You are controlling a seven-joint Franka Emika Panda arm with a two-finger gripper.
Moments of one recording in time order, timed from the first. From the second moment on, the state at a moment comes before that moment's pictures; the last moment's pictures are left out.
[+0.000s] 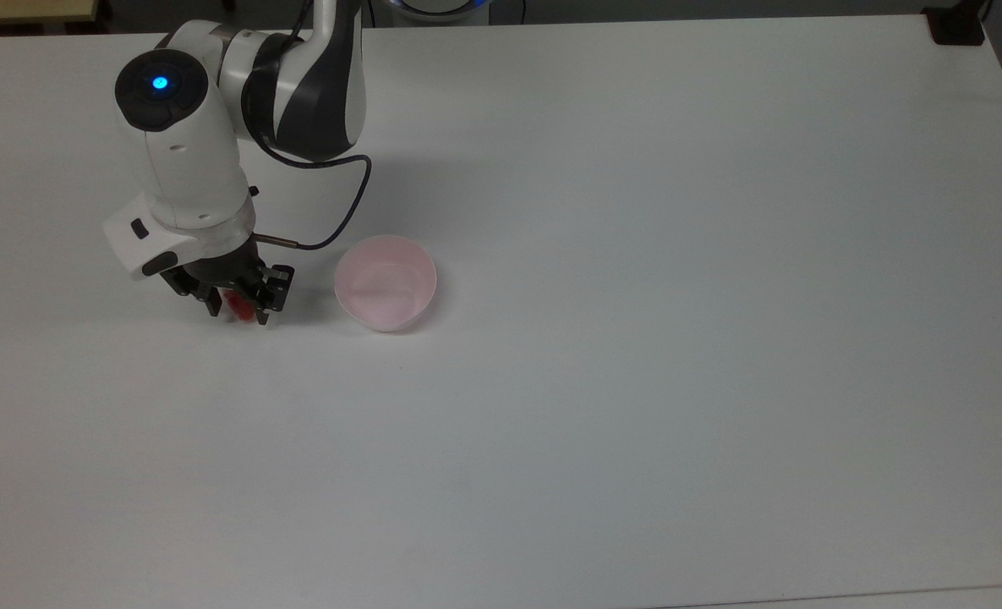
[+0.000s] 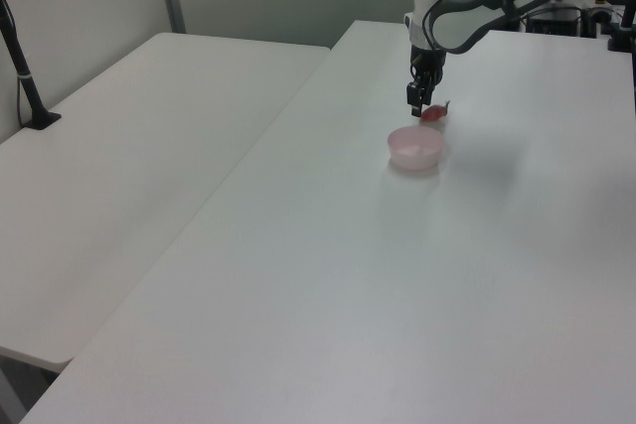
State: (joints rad) arm -0.20 0.55 -0.04 -1.59 -0.08 2.27 -0.07
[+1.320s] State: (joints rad) arm -0.09 0.03 -0.02 -1.55 0.00 1.61 0.12
